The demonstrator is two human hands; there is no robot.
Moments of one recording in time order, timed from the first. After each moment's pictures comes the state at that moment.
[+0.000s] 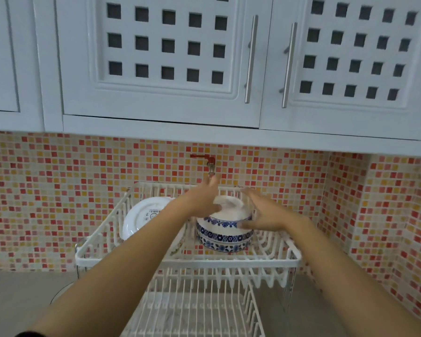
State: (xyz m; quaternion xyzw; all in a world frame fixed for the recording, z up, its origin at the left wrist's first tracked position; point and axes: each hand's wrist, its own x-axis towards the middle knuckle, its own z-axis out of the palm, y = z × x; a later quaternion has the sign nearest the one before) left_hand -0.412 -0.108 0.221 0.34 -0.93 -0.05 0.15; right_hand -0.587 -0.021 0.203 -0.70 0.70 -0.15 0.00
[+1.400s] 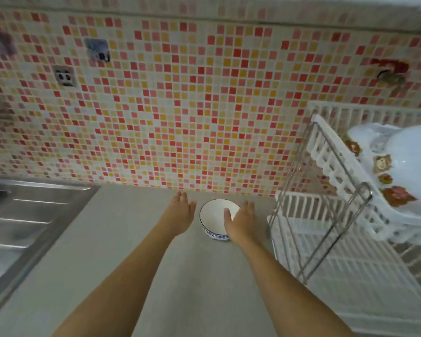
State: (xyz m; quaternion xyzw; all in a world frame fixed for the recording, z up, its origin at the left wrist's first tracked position) left_hand 0.001 -0.327 -0.036 0.56 -0.79 -0.25 0.10; right_hand -0.149 -0.266 -0.062 -0.43 0.85 -0.26 0.17
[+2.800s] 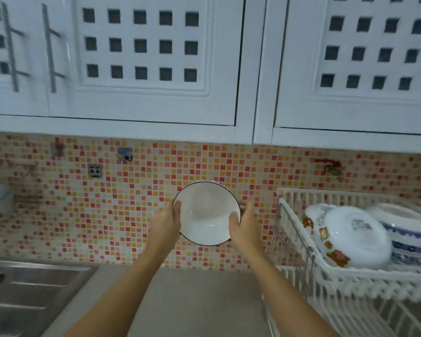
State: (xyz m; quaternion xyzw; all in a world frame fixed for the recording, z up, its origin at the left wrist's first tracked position) left_hand 0.030 -0.286 0.130 0.47 -0.72 -0.15 0.49; right_hand -0.132 -0.220 0.129 -0.52 0.62 -0.58 0.10
